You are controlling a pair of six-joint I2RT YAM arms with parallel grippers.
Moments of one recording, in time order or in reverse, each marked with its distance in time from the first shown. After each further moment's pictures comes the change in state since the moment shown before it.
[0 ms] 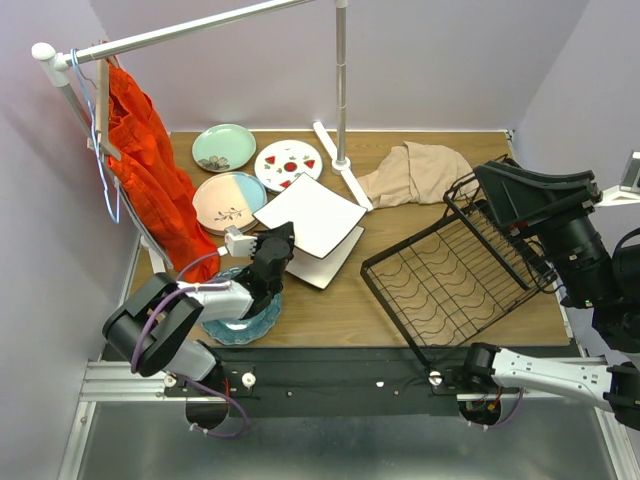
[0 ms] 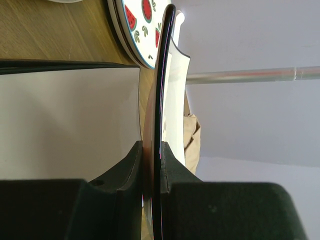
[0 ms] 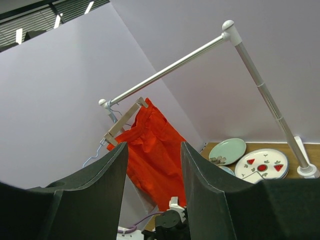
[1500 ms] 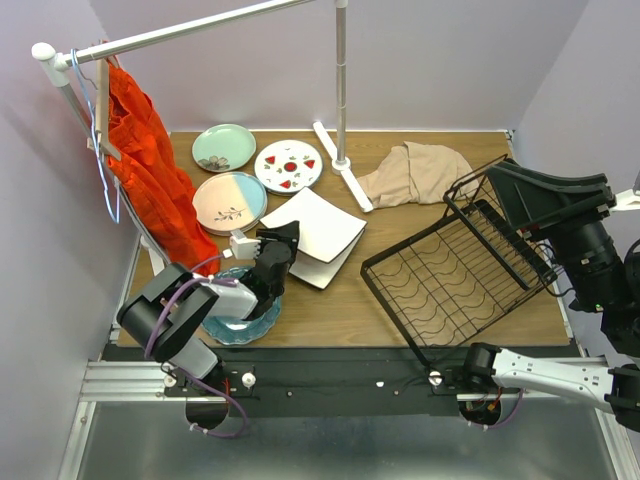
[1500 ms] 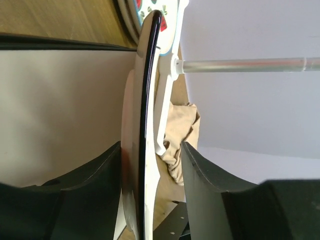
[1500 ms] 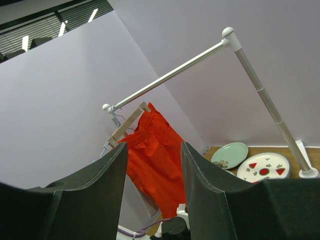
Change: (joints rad) left arm -0.004 0.105 -0.028 0.142 0.050 -0.031; right arm 0.000 -0.029 -0.001 0.002 0.000 -0.002
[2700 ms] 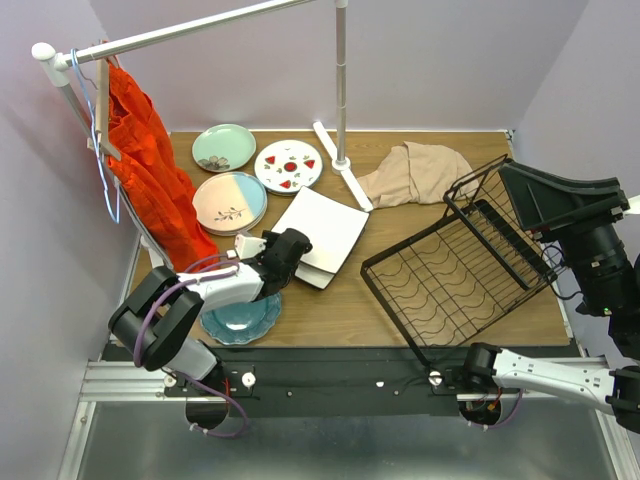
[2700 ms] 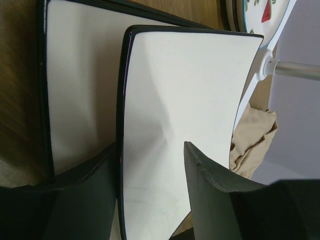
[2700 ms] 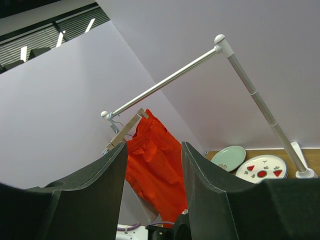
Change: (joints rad) left arm -0.013 -0.061 0.241 -0.812 0.088 -0.240; right arm 0.000 -0.027 -0.005 0.002 0.035 0.001
